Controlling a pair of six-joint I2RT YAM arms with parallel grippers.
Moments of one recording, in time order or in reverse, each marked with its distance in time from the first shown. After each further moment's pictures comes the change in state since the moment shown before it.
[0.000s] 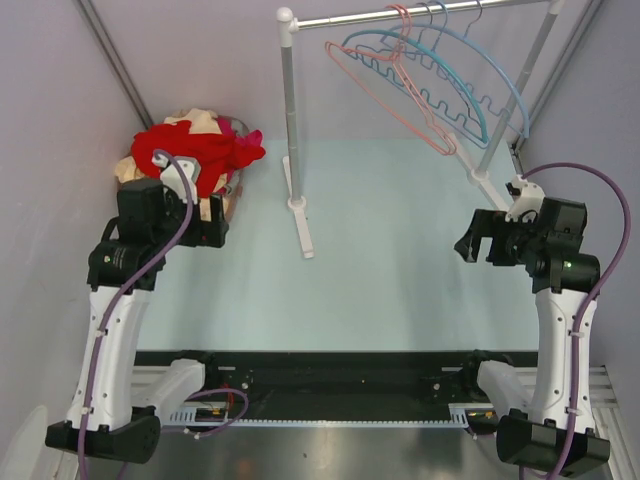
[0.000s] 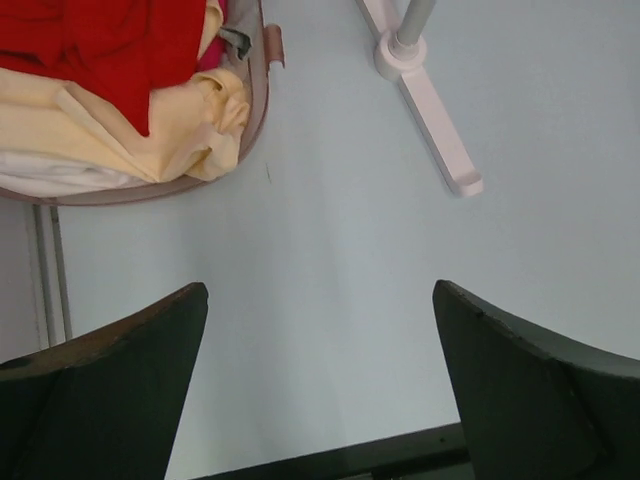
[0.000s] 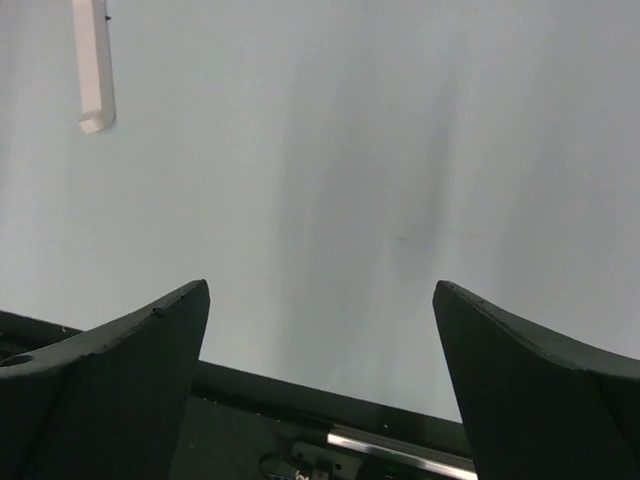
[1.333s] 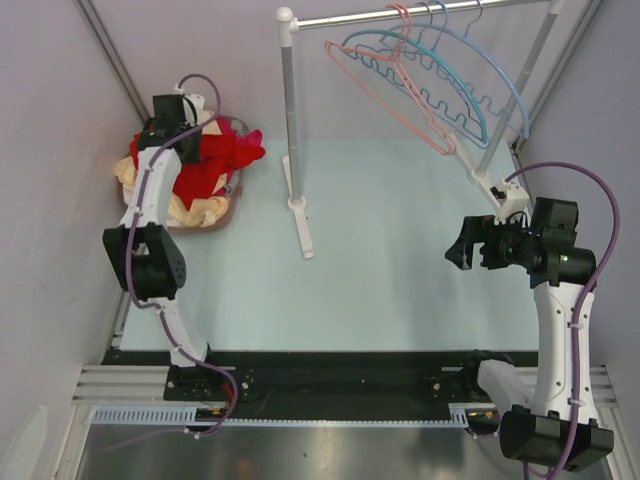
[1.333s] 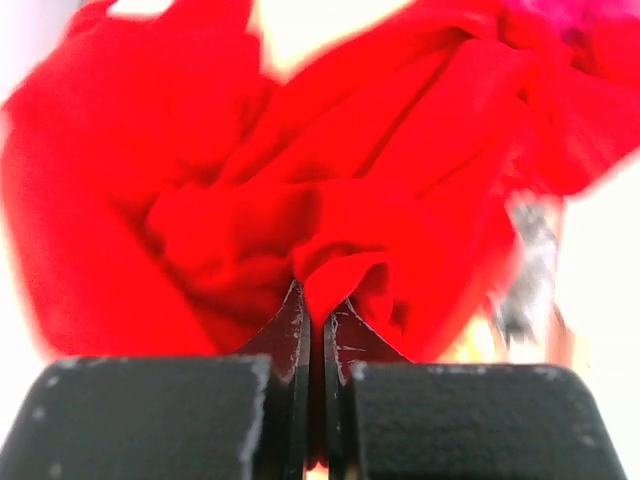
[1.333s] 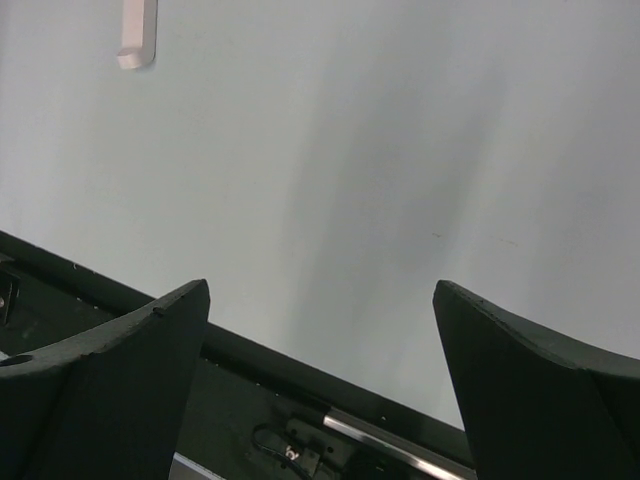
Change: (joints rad) left arm 0.165 1.026 0.641 0.270 -0.223 0.236; right arm 0.023 0.026 -0.008 -0.040 -0.129 -0.114
